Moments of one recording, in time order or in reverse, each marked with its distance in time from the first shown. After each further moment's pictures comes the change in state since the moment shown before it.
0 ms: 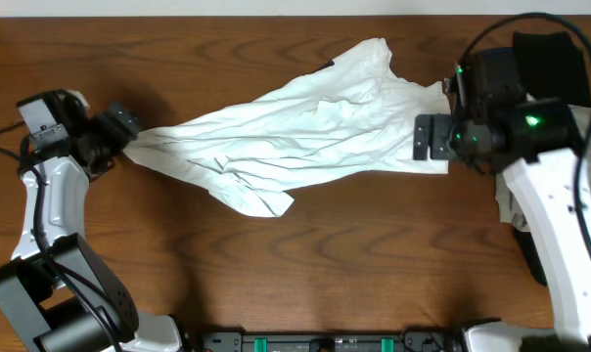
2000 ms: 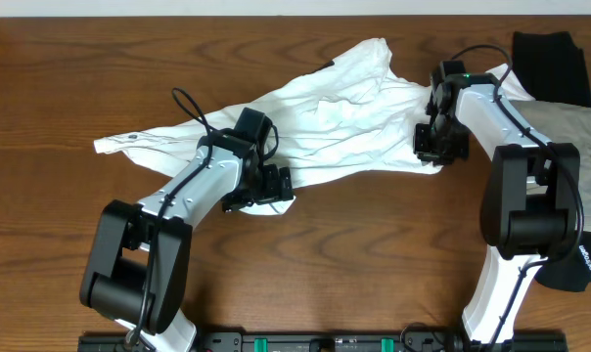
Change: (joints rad) left arm -0.801 0.130 -0.030 -0.335 -0.221 -0.088; right arm -0.161 0.640 0.000 0.183 -0.108 -0.018
